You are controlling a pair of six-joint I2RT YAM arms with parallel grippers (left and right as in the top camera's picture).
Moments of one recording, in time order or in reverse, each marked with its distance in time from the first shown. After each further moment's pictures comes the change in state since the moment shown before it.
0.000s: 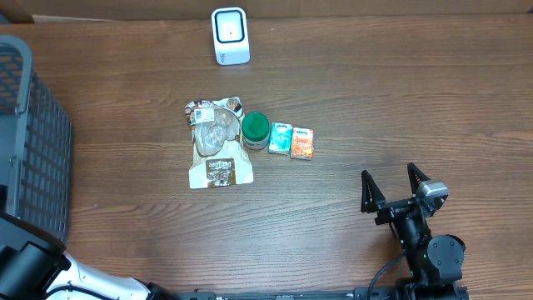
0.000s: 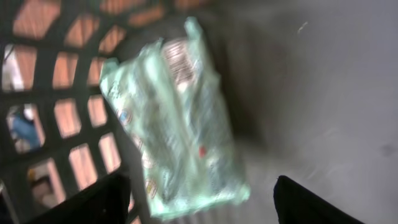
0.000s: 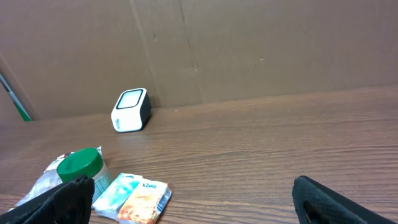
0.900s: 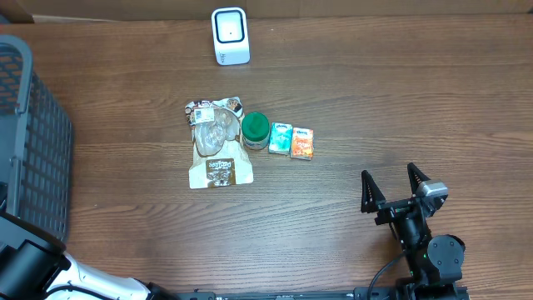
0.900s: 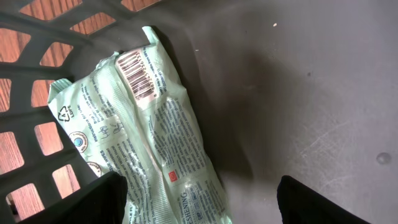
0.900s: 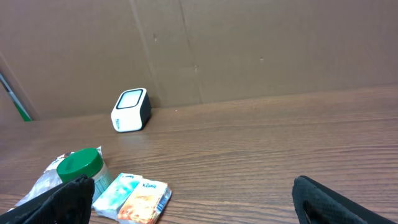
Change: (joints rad) left arm 0.000 0.001 -0.096 0.146 0.043 0.076; right arm 0.000 0.000 0.000 0.000 0.000 0.000
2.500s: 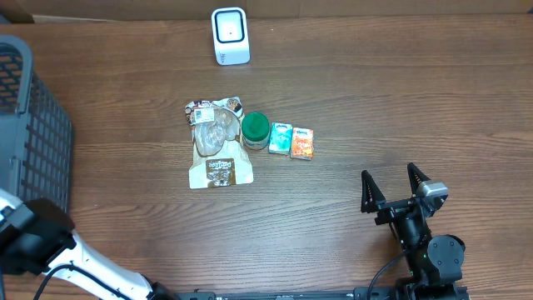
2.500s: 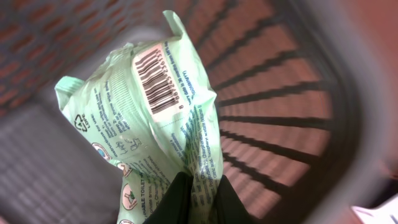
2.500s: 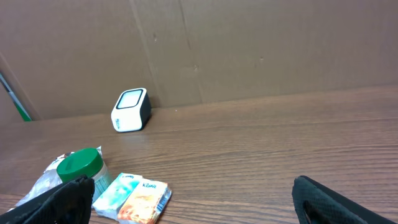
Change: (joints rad) left arm -0.208 0.119 1.068 -0.634 0.415 0.021; right arm 0.000 0.000 0.000 0.000 0.000 0.000
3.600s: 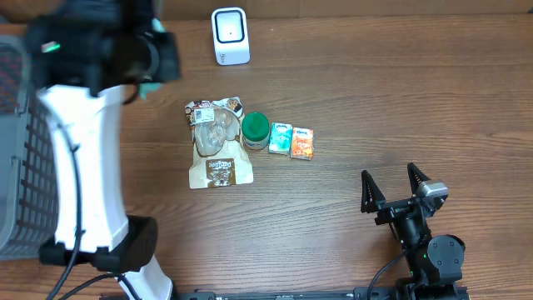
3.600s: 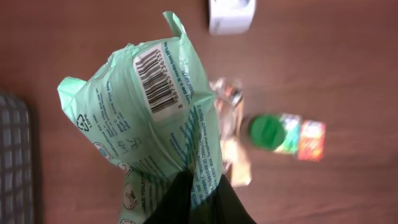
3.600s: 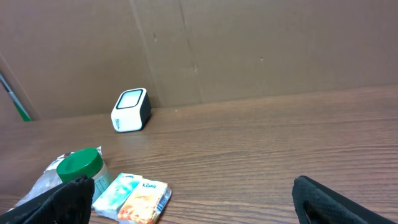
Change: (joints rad) left arm -0.935 -0.225 -0.079 -0.162 -0.179 0.107; right arm 0.000 0.000 0.000 0.000 0.000 0.000
